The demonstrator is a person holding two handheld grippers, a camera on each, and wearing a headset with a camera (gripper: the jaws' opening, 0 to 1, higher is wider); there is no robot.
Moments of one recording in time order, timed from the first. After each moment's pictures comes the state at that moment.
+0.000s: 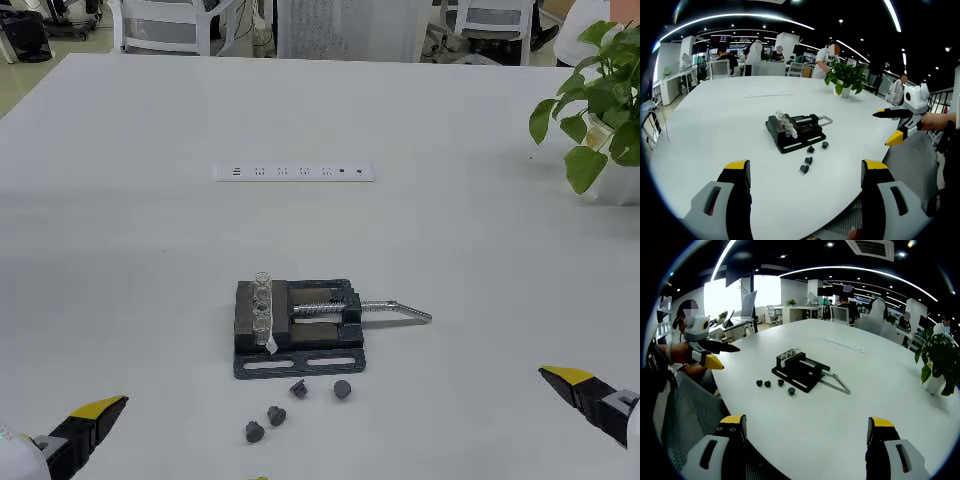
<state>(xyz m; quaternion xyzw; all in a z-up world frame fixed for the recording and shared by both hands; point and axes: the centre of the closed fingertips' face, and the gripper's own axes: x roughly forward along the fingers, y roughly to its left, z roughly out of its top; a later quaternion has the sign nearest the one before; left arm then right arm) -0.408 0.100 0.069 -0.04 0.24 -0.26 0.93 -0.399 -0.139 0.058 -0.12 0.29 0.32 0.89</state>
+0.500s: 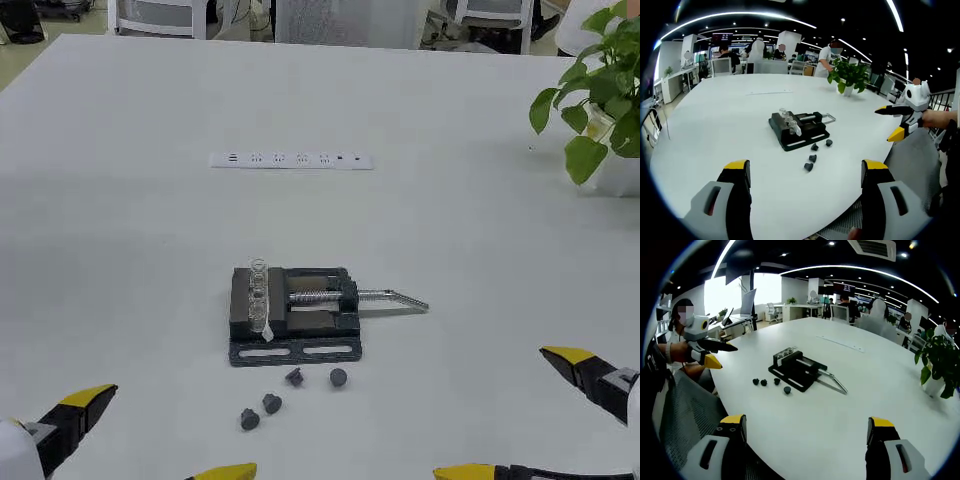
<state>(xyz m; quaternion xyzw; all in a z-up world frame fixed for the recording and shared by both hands) -0.401 0.108 0.061 -0.04 0.25 -0.25 0.93 -0.389 -0.144 0.056 -0.13 0.30 0.32 0.89</state>
